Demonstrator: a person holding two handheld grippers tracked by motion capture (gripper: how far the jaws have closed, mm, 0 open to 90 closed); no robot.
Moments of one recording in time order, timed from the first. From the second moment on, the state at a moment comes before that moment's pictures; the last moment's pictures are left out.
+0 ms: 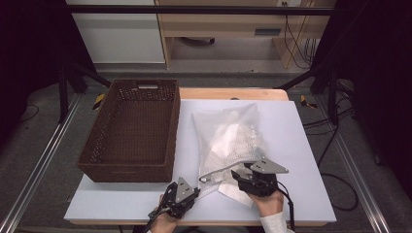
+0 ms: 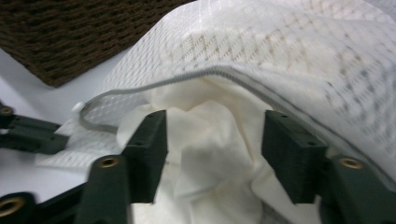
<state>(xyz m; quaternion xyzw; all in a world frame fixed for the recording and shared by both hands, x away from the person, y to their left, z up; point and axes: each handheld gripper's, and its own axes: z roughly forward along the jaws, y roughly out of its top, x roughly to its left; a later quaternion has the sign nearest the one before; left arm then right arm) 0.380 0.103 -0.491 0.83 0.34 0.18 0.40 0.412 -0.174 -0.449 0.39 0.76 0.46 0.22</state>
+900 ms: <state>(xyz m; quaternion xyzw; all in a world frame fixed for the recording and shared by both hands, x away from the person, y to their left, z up) 0.380 0.100 -0.491 0.84 0.33 0.18 0.40 0.422 -0.147 -0.466 0.35 0.80 0.46 0.19</state>
